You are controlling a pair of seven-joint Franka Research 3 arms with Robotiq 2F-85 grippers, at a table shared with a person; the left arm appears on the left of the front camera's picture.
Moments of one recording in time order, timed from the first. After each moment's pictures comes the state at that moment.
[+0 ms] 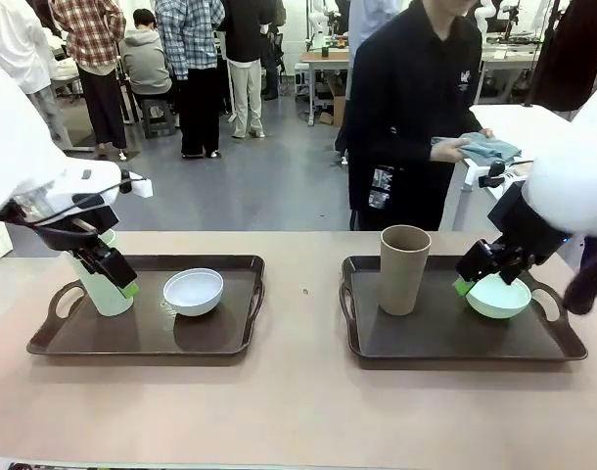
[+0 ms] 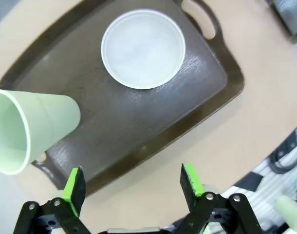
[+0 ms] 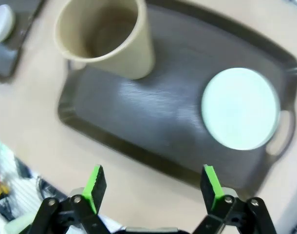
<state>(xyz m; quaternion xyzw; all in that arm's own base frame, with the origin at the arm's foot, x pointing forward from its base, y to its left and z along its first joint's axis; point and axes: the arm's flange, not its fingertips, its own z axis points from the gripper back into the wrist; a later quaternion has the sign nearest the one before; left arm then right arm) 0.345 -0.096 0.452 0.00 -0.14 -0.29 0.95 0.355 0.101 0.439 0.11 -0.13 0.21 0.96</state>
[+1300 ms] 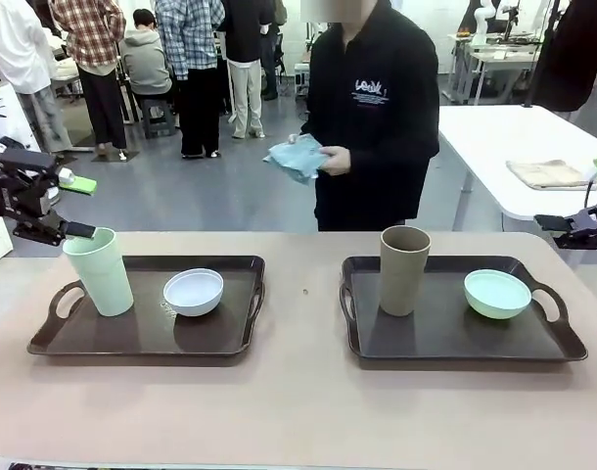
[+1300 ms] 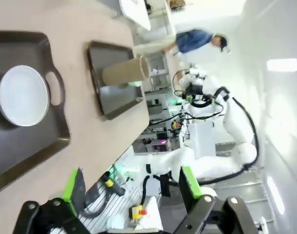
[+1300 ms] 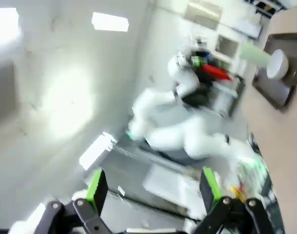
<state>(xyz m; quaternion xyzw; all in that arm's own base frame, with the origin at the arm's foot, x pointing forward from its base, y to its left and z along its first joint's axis) 0.362 0.031 0.474 -0.55 -0.13 -0.05 0.82 0.367 -0.052 0.420 0.80 -0.04 0.12 0.59</state>
